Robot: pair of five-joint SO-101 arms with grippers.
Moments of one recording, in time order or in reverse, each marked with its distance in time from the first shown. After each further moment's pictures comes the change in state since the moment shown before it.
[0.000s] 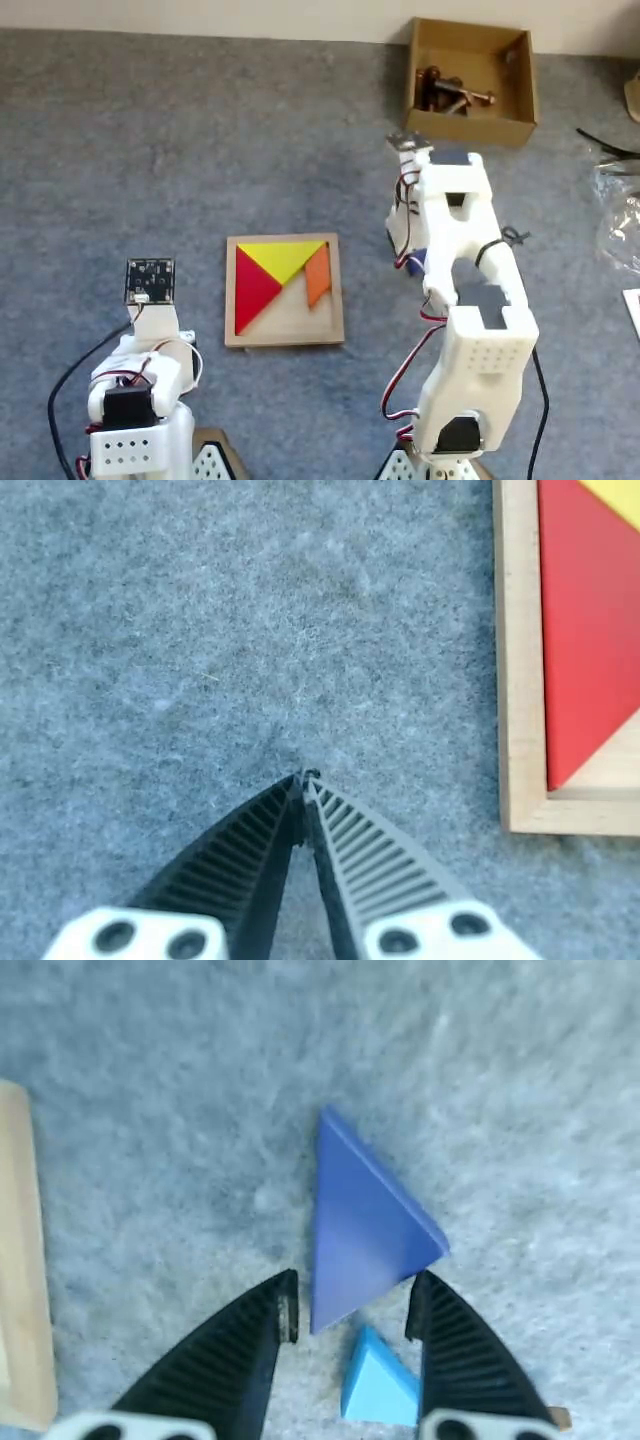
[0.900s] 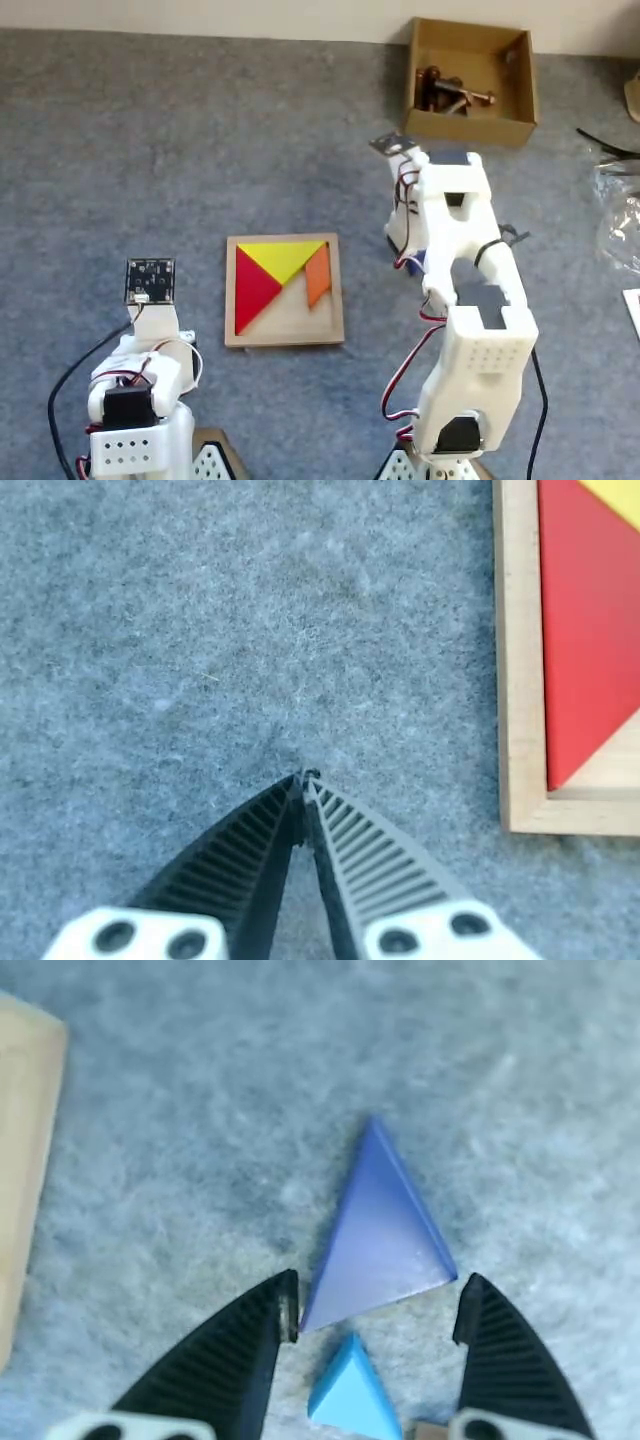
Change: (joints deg) left arm 0.0 0.0 0.0 0.0 0.0; right arm -0.2 0.0 0.0 -0.3 13.0
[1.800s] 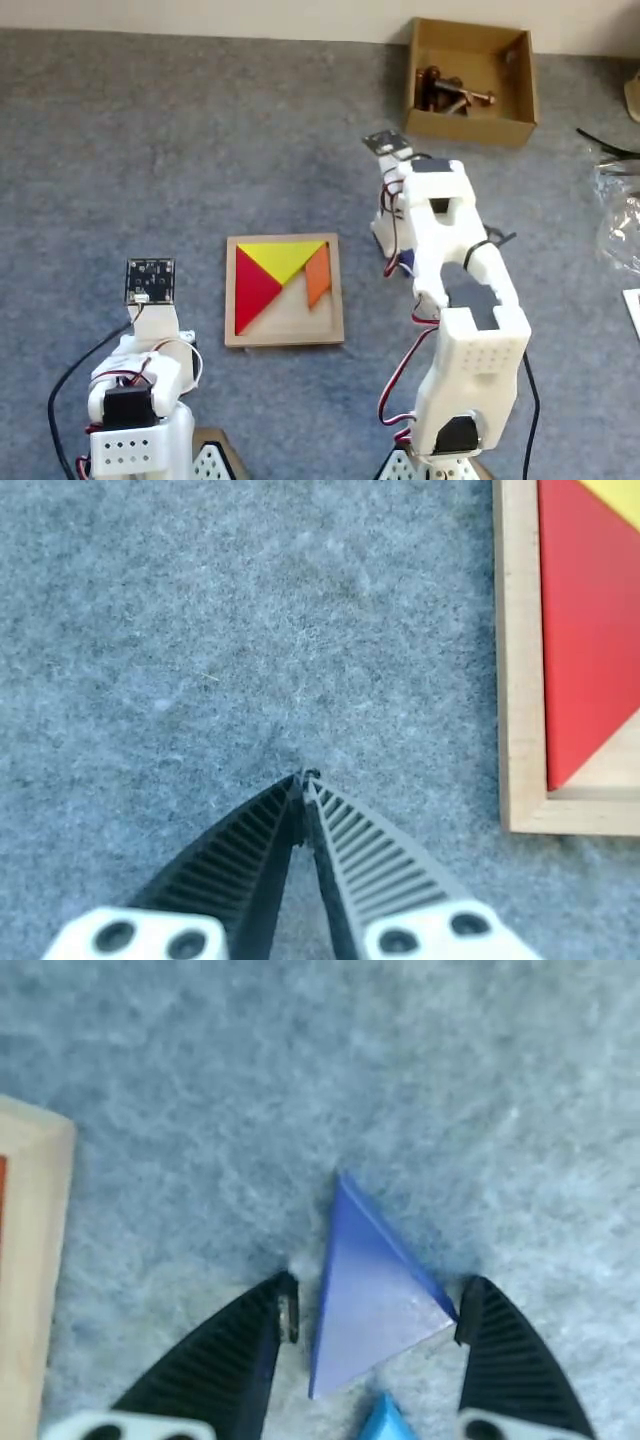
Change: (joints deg) left arm 0.0 0.0 0.0 0.0 0.0; right arm -3.3 0.0 4.2 -8.4 -9.8
